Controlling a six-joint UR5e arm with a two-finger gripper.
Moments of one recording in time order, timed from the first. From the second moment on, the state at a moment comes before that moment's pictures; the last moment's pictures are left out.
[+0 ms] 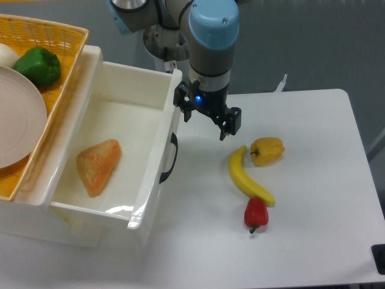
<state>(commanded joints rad) 2.47 -1.71 -1.57 -1.40 1.51 0.98</state>
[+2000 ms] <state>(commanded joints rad) 2.53 -1.88 -1.56 -1.39 1.41 0.63</state>
